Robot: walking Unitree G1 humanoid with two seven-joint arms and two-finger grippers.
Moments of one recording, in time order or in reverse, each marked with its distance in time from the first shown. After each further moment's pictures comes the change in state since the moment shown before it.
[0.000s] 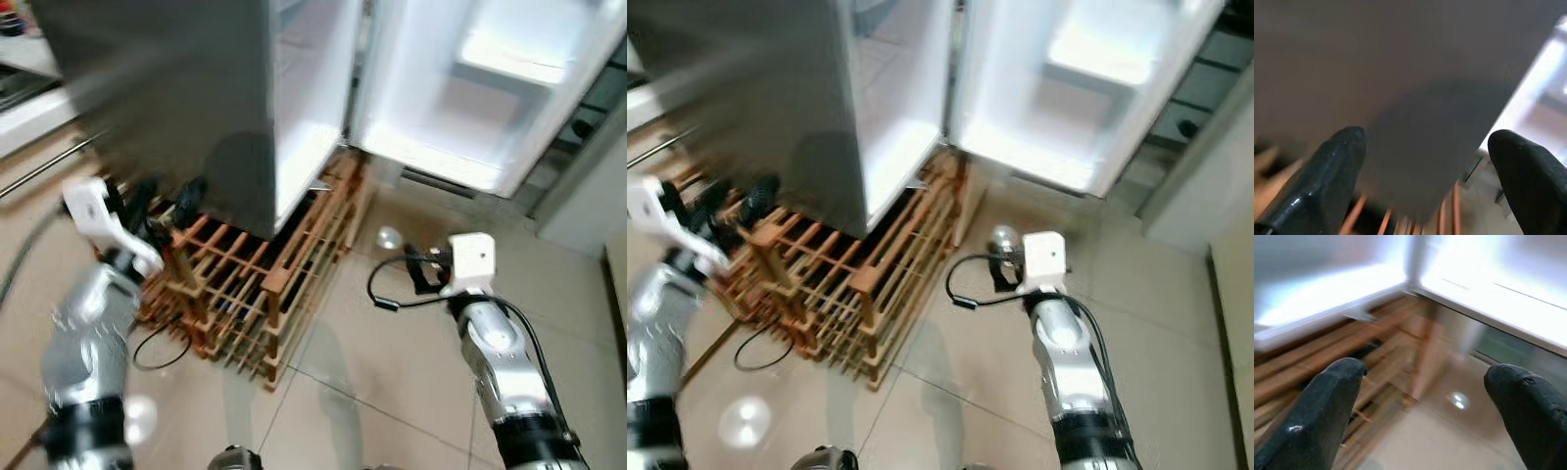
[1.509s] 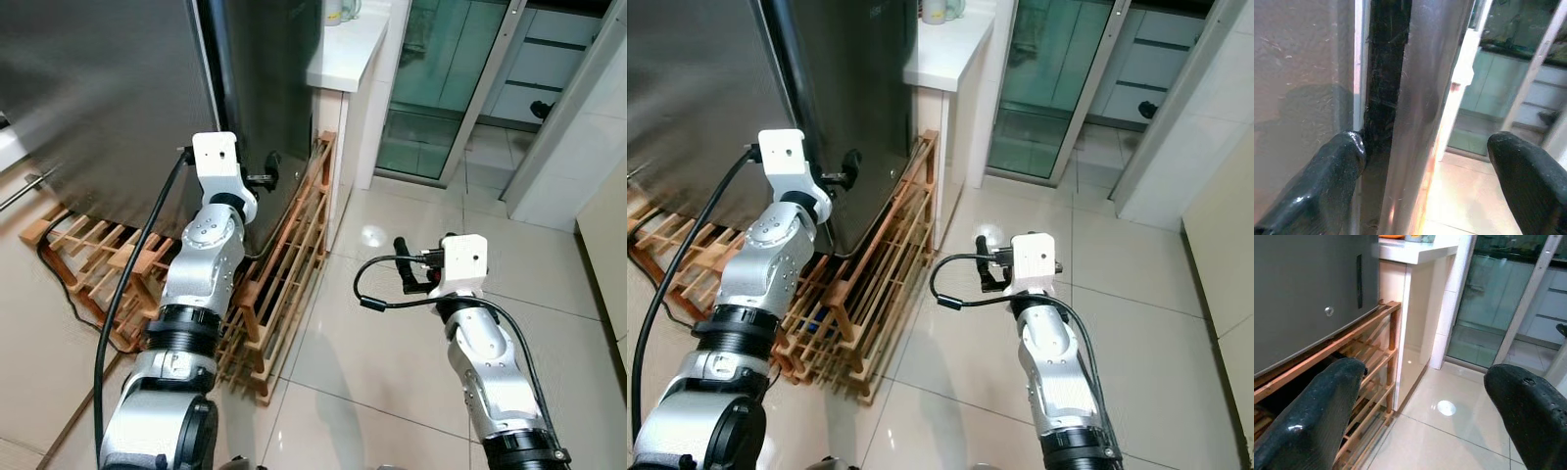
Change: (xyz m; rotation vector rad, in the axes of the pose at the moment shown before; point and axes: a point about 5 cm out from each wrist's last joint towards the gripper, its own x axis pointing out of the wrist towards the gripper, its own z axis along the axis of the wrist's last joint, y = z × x) left arm 0.103 -0.083 -0.002 0.164 0.075 0.056; right arm -0.016 0.010 0.005 0.017 -0.061 -0.050
